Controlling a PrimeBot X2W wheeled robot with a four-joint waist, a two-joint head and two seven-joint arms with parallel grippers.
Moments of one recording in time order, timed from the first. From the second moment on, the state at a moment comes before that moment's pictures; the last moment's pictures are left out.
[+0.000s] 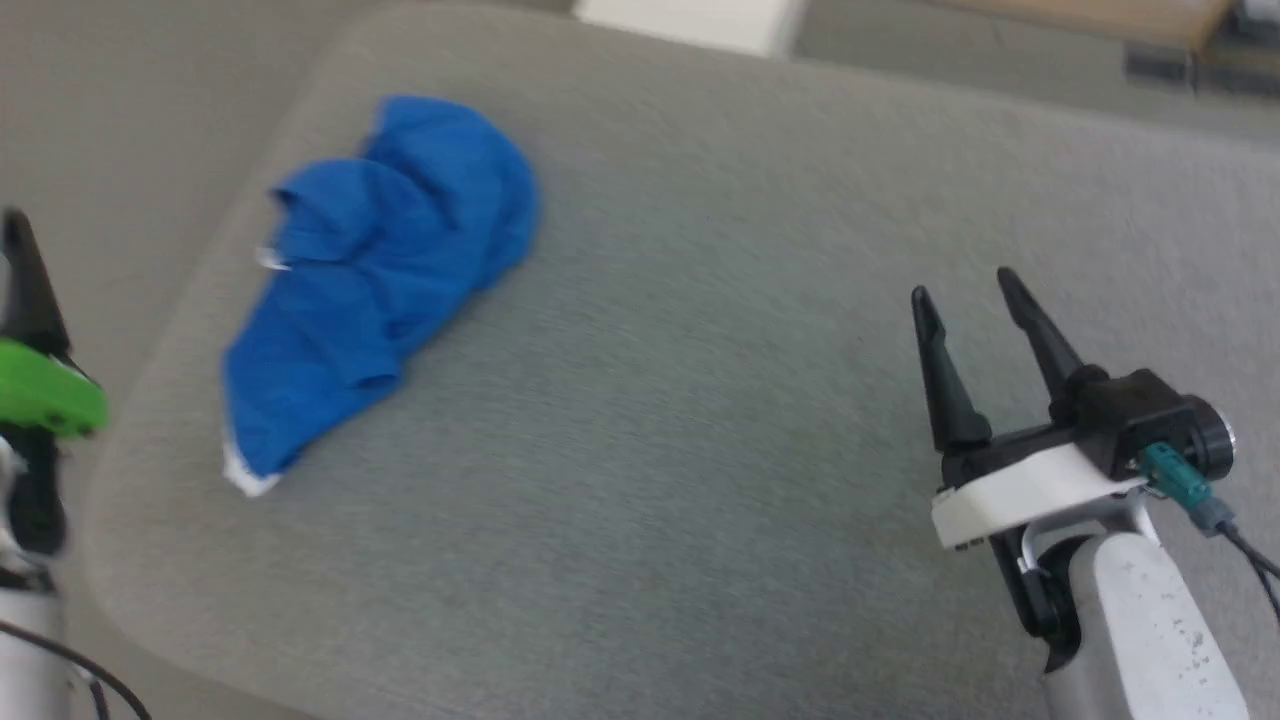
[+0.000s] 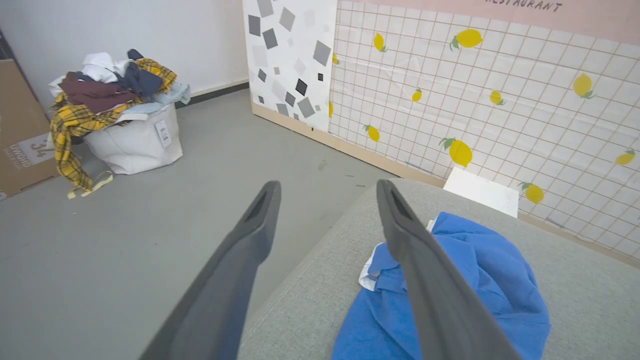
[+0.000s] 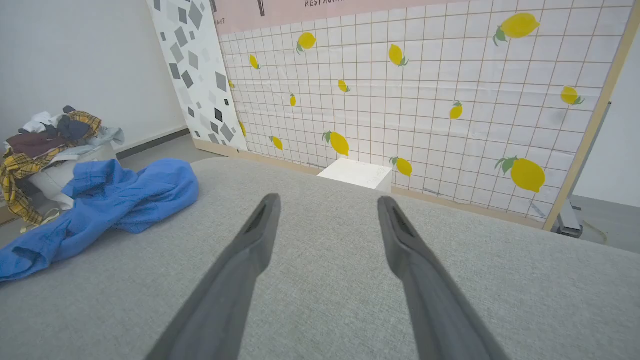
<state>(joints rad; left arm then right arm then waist) -0.37 0.42 0.17 0.14 -0.53 0.07 0.04 -0.24 -0.05 0.07 0.11 0.06 0.13 -0.17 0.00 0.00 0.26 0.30</state>
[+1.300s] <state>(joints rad) -0.51 0.54 0.10 0.17 -0.47 0.11 0.00 -0.27 -0.05 0.11 0.22 0.17 0.13 -0.25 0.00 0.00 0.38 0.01</state>
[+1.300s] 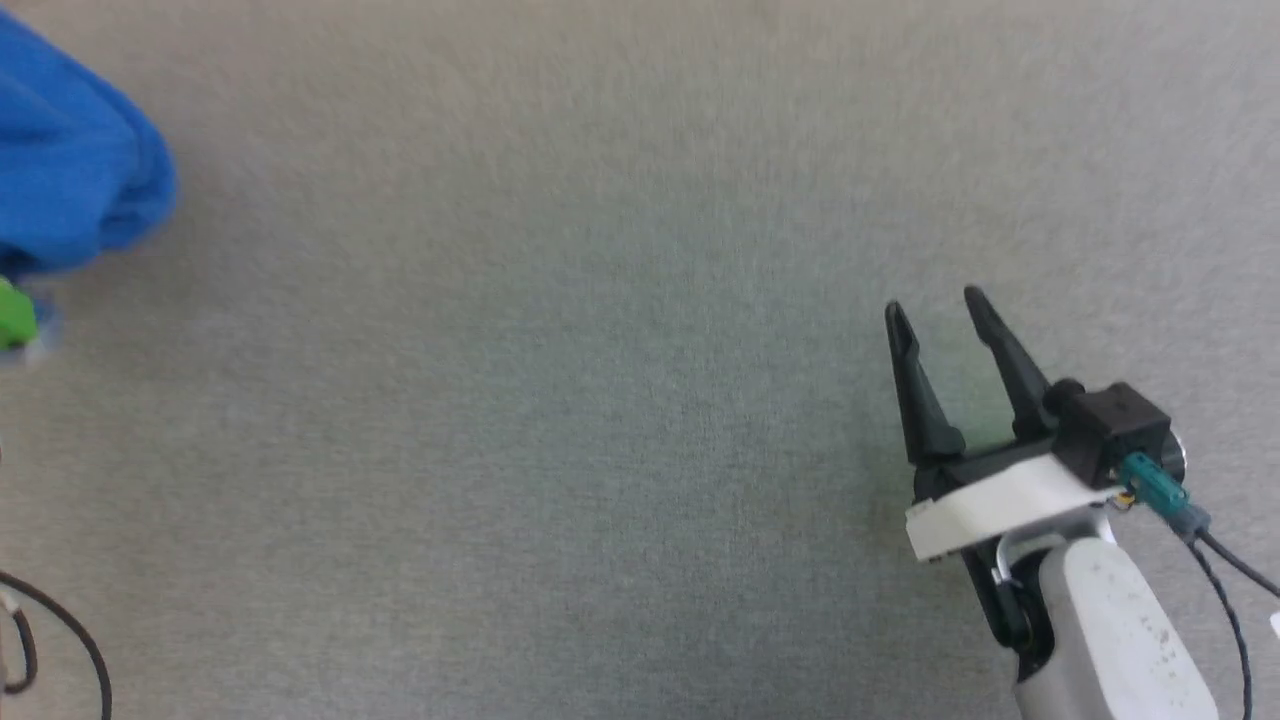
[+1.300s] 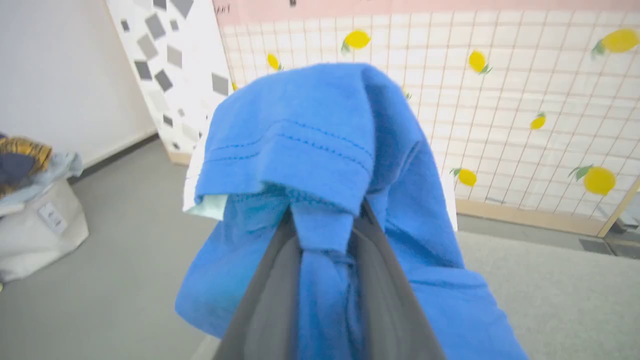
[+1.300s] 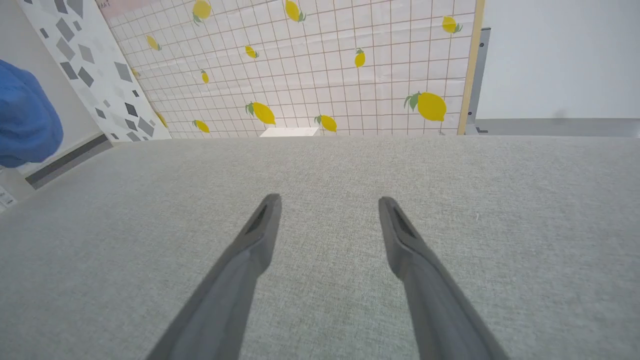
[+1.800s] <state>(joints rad) -0.69 0.35 -0.22 -0.04 -0.42 0.03 0.00 -0.18 -0.05 0.06 0.23 0.20 0.13 -0.25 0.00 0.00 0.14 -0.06</state>
